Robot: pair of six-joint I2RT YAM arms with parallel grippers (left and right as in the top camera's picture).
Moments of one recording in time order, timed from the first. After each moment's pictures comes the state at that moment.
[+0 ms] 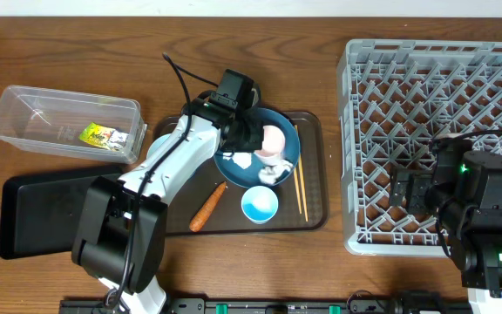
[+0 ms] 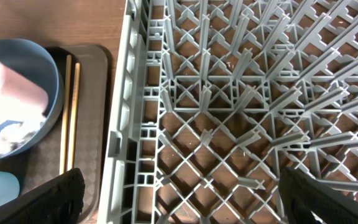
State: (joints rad) left arm -0.42 1.83 1.30 -0.67 0.23 -0.38; right arm 0.00 0.82 0.92 -0.90 -0.05 0.05
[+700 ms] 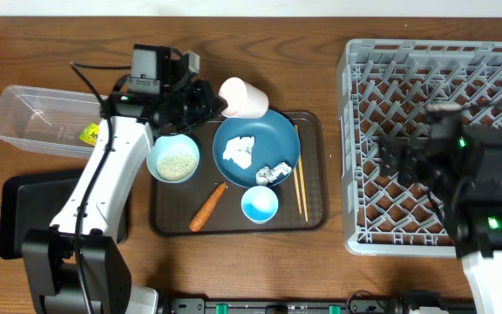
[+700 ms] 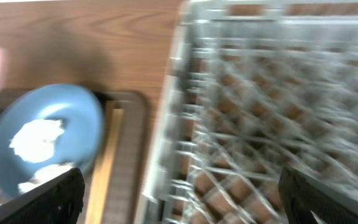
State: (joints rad) left arm -0.12 1.63 1.30 -0.63 0.63 -0.57; right arm 0.00 0.98 0.92 -0.62 -0.24 0.04
